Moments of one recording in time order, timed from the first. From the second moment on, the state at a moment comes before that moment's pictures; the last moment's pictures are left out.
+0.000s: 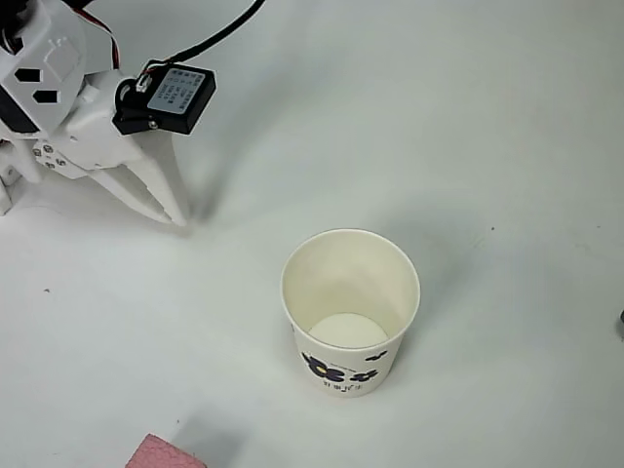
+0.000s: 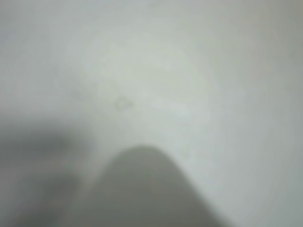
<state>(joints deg) -7.6 188.6 176.2 73.6 -6.6</state>
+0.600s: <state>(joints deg) 2.2 188.5 176.2 74.0 -0.1</state>
